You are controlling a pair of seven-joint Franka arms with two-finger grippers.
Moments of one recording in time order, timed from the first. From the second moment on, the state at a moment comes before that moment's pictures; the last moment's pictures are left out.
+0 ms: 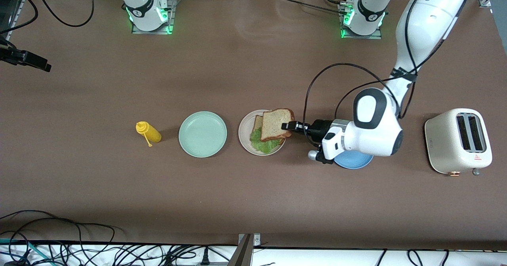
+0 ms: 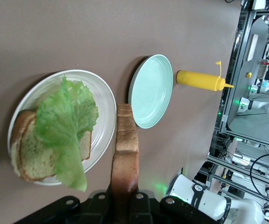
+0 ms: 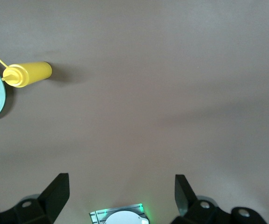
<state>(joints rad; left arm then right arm) -0.01 0.76 -0.42 -1.45 -0.78 1.98 0.19 -0.06 -0.02 -0.08 -1.70 -0.07 1.52 0.04</state>
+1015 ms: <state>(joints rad) -0.04 0.87 -0.41 -1.44 -0.68 2.09 0.39 -0.05 -0.01 -0.07 -1.66 -0.06 1.53 0.03</state>
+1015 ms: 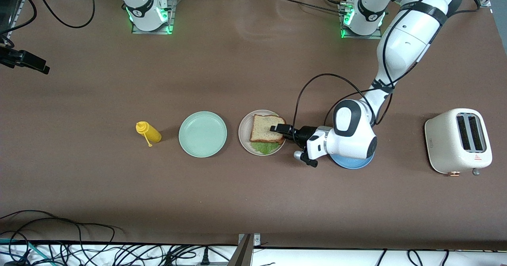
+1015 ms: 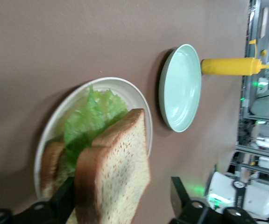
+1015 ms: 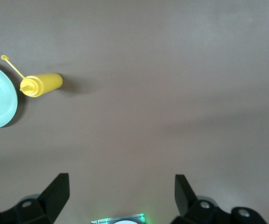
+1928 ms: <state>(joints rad) 0.08 0.48 -0.41 -1.43 -0.09 1.66 0.05 -0.05 0.01 -0.07 -1.65 -0.06 1.53 0.01</state>
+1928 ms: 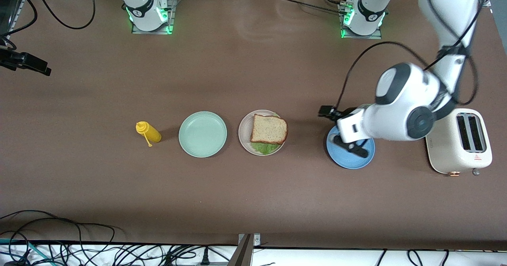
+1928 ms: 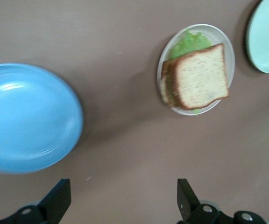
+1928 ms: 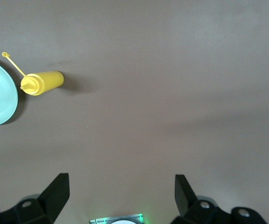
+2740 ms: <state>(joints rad) -0.04 0.06 -0.14 -1.59 0.02 1.55 -0.07 -0.04 0.01 -0.01 -1.61 0.04 1.53 0.02</state>
